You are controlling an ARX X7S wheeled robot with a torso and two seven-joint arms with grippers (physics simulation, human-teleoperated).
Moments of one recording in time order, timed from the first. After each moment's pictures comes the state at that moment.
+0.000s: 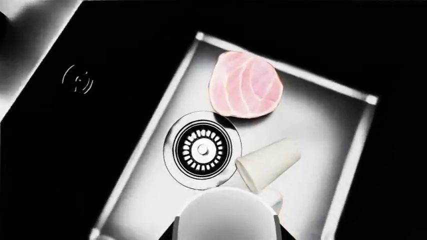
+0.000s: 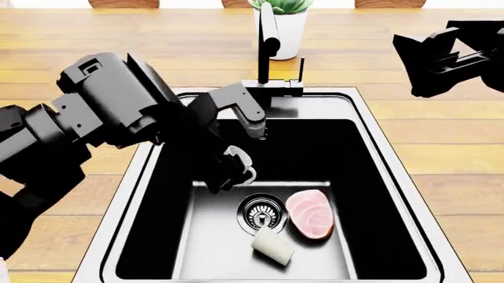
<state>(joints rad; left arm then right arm) -1.66 -0.32 1.36 -0.40 -0.90 -1.11 0.71 1.42 1.04 -0.50 -0.16 1.54 1.01 0.23</state>
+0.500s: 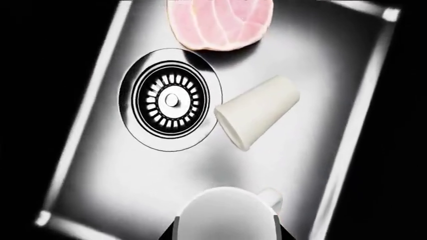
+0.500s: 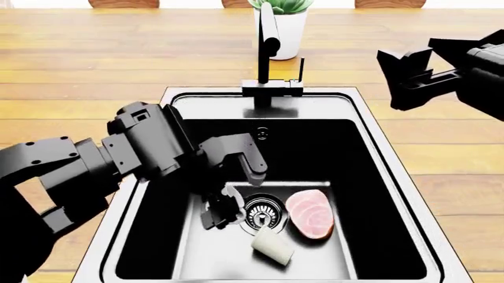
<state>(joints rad) -1.55 -0.27 1.53 -0.44 -0.79 -1.04 0.80 1.32 1.02 -0.50 -0.20 1.53 0.94 0.29</state>
